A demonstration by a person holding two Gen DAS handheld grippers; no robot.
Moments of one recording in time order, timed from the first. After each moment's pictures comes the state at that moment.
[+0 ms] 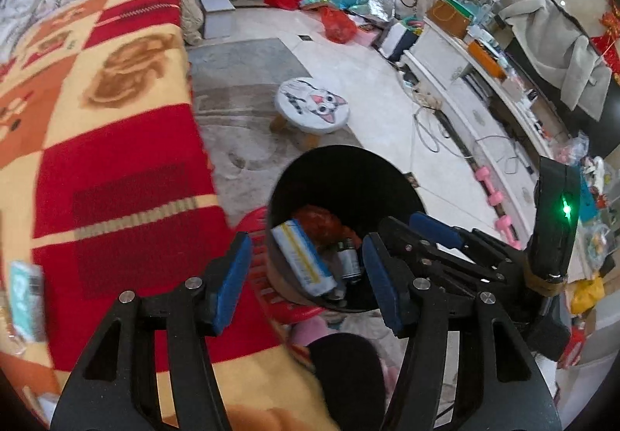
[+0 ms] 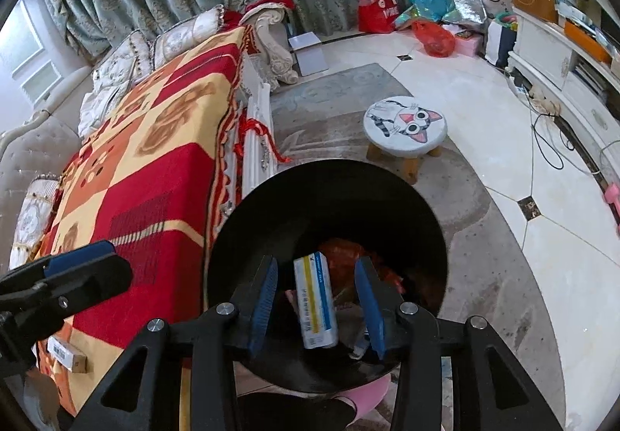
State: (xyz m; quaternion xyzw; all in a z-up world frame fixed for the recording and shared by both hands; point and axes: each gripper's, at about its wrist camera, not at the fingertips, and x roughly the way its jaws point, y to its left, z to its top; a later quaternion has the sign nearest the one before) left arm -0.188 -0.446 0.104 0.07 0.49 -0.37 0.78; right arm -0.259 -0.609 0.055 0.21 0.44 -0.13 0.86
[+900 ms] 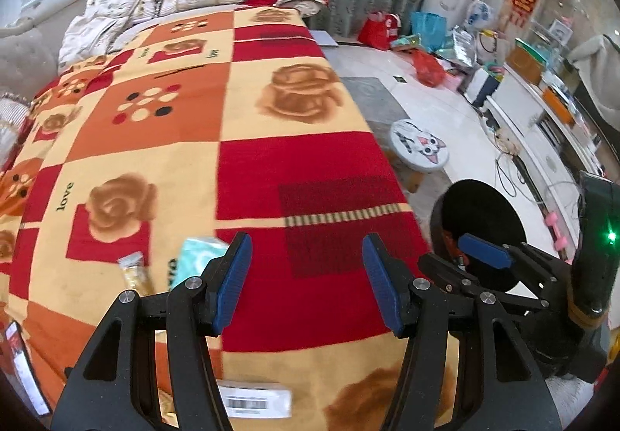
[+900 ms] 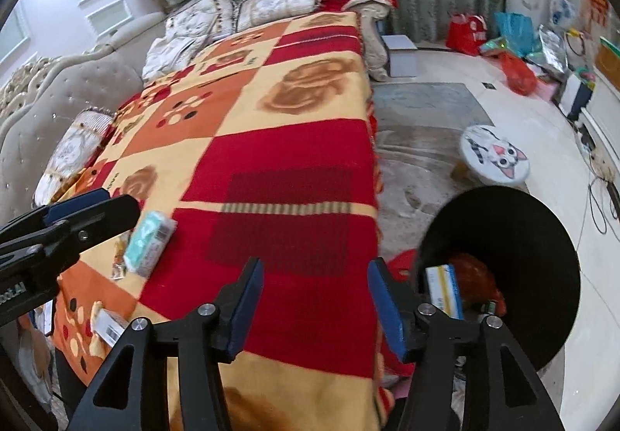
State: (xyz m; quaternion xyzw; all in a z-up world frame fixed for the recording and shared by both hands) left arm -0.151 -0.283 0.127 0.07 0.44 -0.23 0.86; right arm -0.193 -0.452 0.081 0.14 0.45 -0.02 0.88
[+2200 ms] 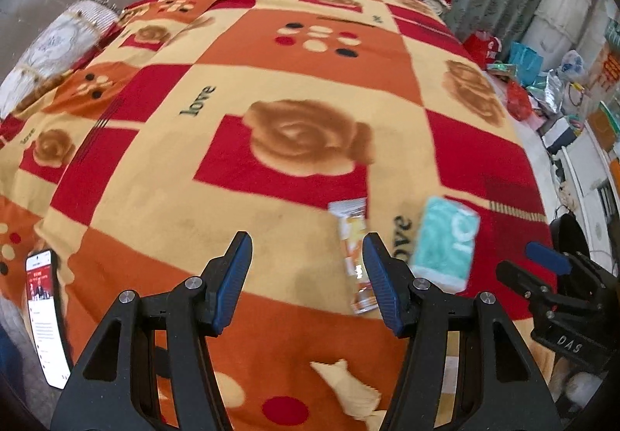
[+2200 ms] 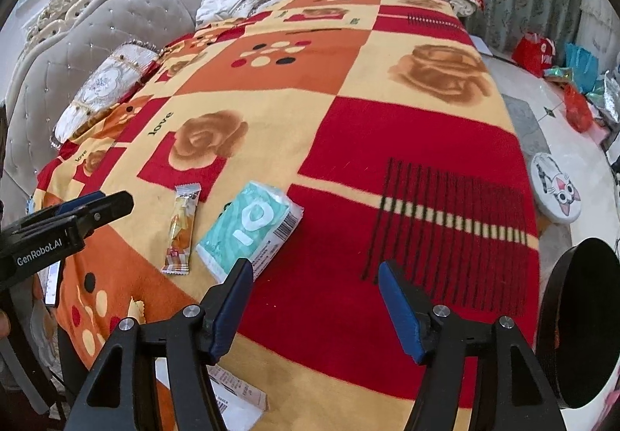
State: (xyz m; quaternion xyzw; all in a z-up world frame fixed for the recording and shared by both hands) left arm -0.102 -0.094 0.070 -0.01 0.50 -0.08 0.86; right arm -0.126 -0.325 0.056 0.07 0.50 0.07 0.86
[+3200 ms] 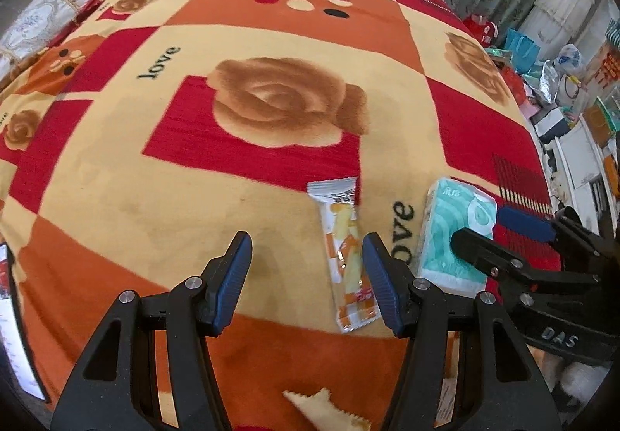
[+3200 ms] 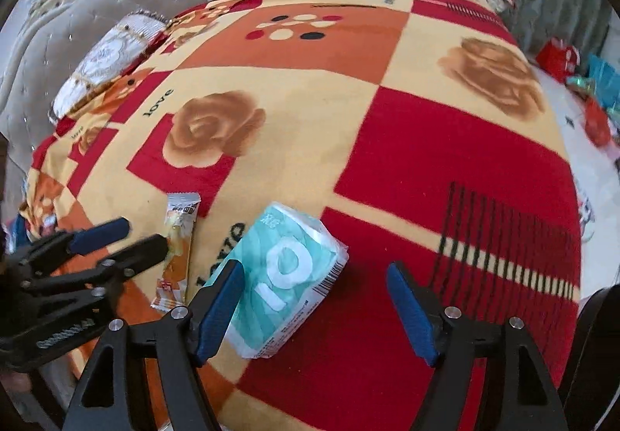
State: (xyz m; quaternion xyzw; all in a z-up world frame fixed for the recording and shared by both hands) left arm -0.081 -0.113 0.030 -0.03 0.54 -0.10 0.84; right arm -0.076 -0.300 0.034 0.05 0.53 0.10 0.84
